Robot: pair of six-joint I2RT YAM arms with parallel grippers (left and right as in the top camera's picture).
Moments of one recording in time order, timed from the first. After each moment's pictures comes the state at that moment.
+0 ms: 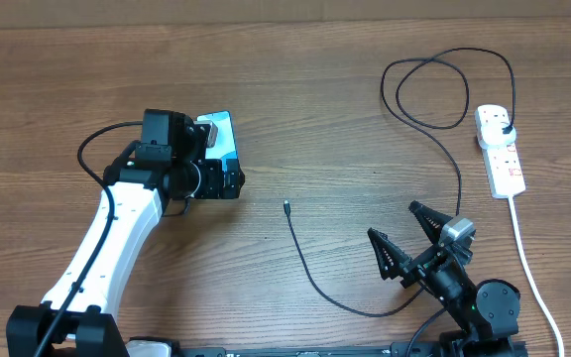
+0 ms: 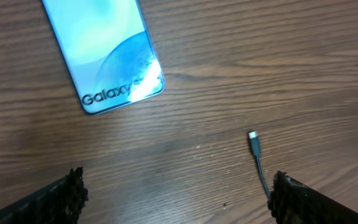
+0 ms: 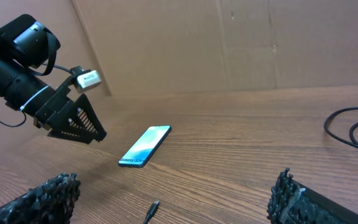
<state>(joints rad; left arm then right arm) -0.13 1.48 1.02 -0.70 0.28 -0.14 0.15 0.01 0.02 -0.01 -0.46 0.28</state>
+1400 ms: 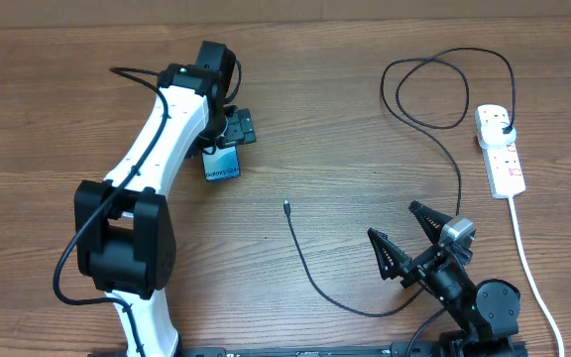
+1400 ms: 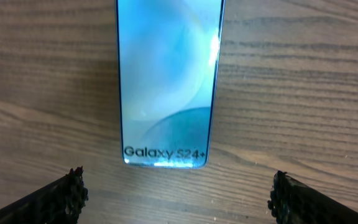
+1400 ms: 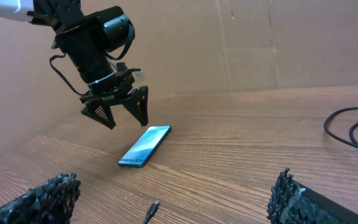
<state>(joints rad) -0.24 2.02 1.69 -1.09 -0.04 -0.48 0.15 0.01 0.02 -0.01 -0.46 0.28</state>
